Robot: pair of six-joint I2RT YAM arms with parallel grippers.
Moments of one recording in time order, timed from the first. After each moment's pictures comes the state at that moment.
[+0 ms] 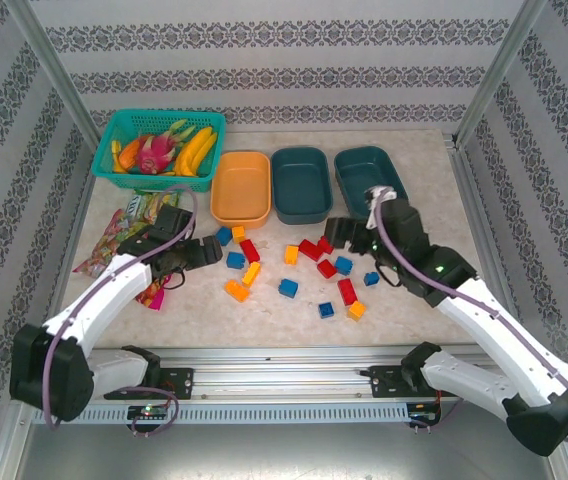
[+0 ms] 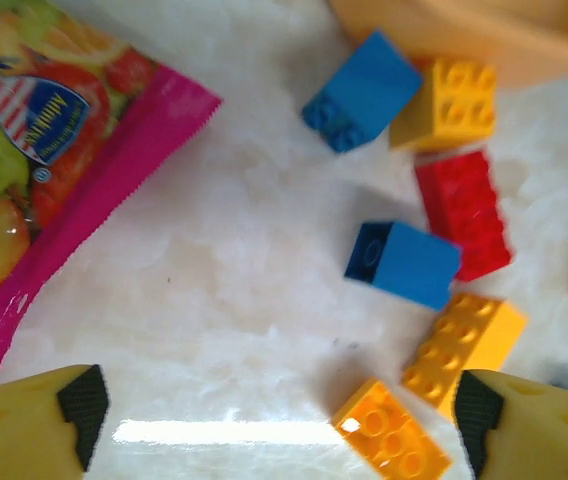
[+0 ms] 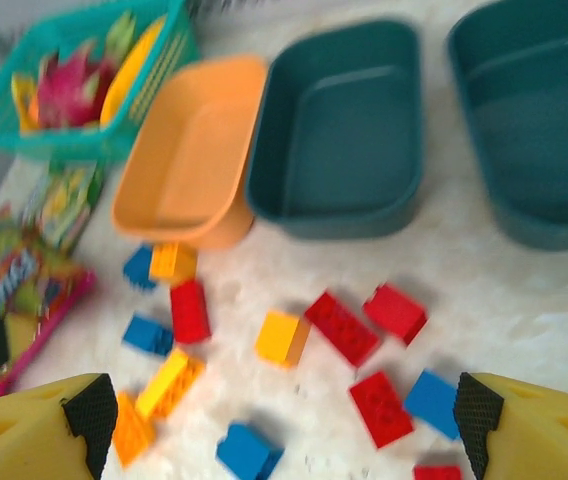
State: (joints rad) left arm -0.30 1.23 0.84 -0.69 0.02 -0.54; right arm 0.62 0.95 0.96 -0.62 0.08 0.54
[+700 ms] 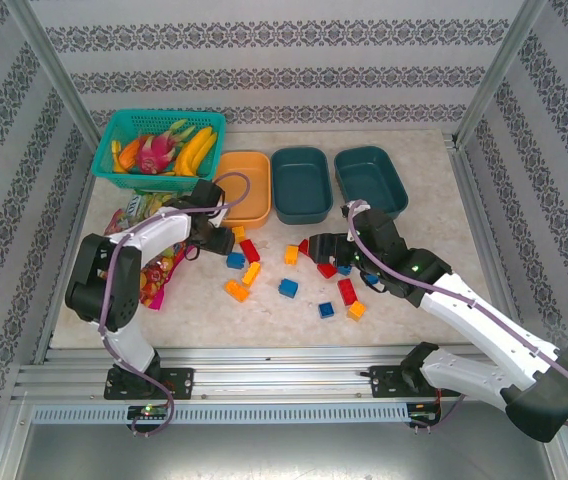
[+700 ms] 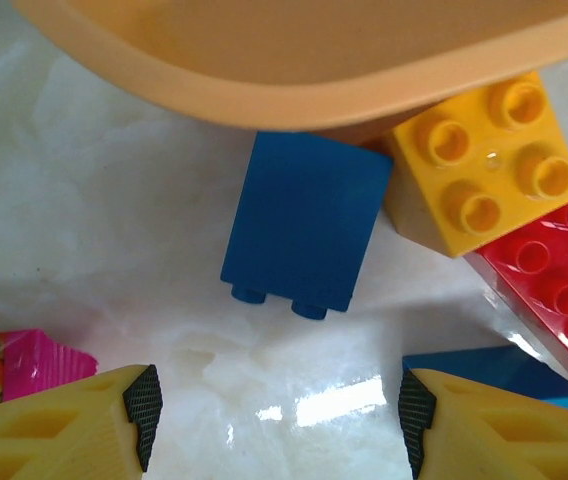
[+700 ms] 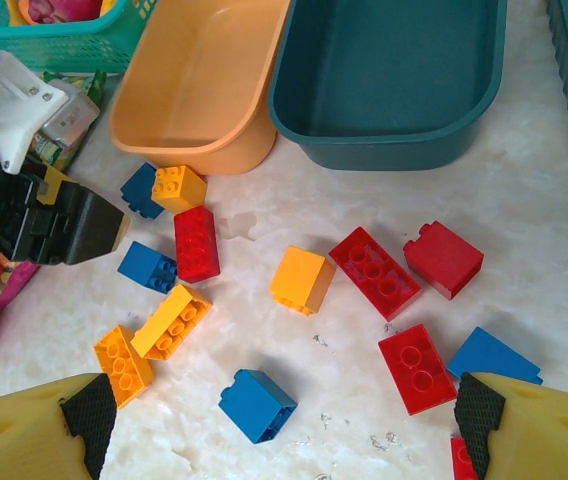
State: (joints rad) left arm -0.30 1.74 1.13 -0.63 0.00 -0.05; right arm 0.66 1.02 0.89 -0.54 0.04 0.54
